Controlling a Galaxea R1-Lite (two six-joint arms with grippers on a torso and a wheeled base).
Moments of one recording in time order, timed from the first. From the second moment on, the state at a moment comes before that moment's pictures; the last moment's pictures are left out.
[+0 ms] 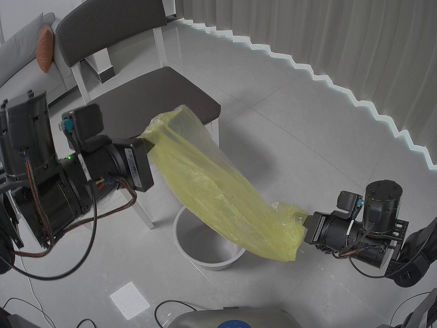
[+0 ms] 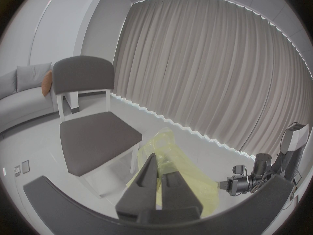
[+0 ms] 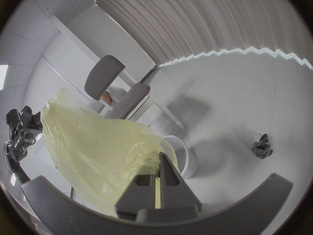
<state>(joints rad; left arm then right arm) -0.72 1.37 -0.80 -0.47 0.26 -0.16 0.62 1.74 -0.40 -1.02 -0.07 0.61</state>
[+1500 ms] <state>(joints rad) -0.39 1.54 -0.30 -1.04 0.10 -0.33 0.65 1.71 -0.89 -0.14 -0.10 0.29</state>
